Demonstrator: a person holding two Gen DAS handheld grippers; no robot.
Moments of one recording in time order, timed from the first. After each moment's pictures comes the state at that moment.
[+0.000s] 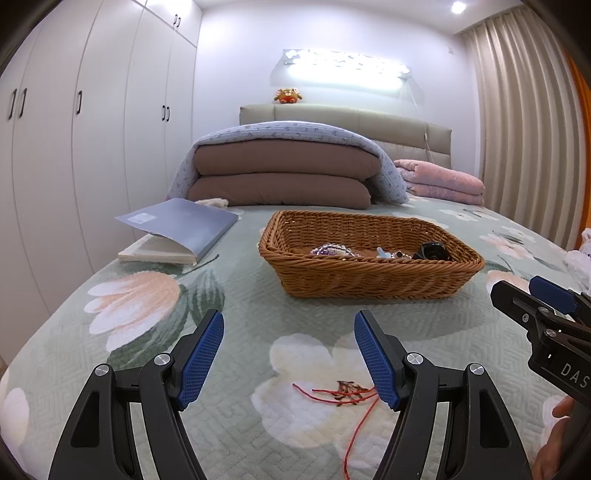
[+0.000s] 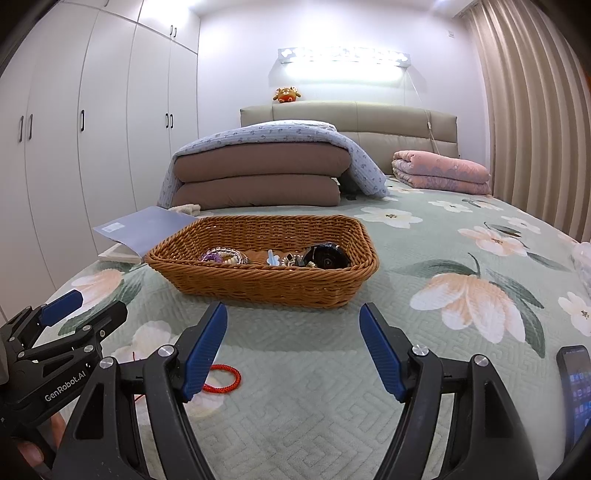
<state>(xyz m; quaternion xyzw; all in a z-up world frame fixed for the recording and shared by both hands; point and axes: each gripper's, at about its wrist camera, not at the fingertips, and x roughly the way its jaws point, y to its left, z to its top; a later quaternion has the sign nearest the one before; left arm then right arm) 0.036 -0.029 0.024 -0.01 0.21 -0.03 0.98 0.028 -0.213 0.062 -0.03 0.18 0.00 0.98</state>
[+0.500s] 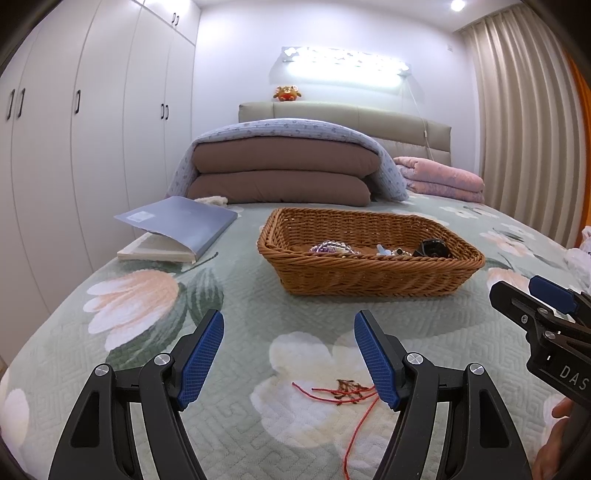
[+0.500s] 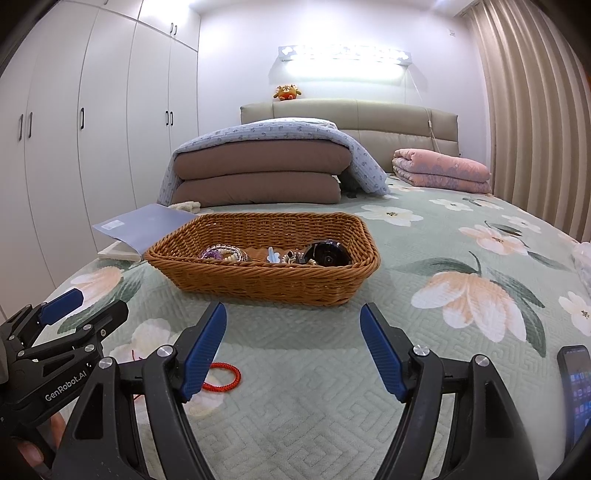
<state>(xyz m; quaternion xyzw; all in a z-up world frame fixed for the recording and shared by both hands) 0.039 -0.027 0.023 -0.01 0.22 -0.03 0.98 0.029 -0.213 0.061 -0.03 0.18 0.00 0.98</state>
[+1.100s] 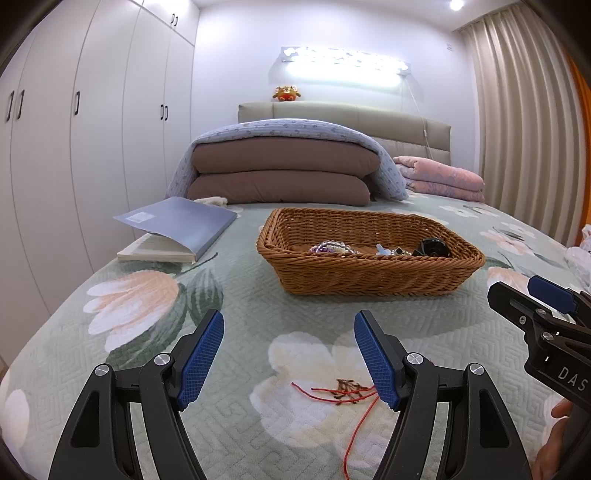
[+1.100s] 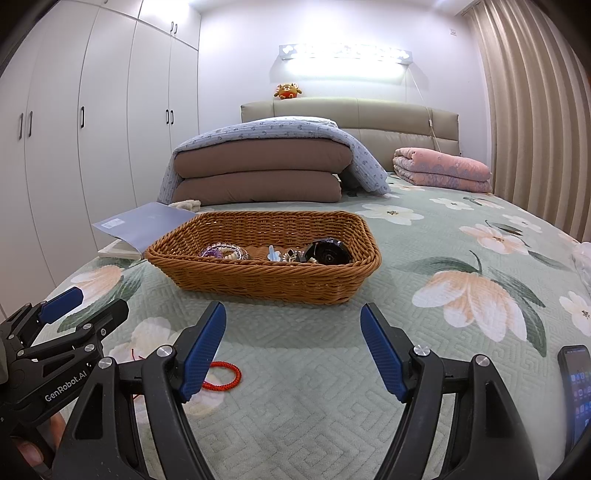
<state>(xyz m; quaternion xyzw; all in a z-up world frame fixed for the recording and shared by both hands) 0.040 -0.027 0.023 -0.01 0.22 -0.03 0.98 0.029 -0.214 0.060 -0.03 0.18 0.00 0.98</state>
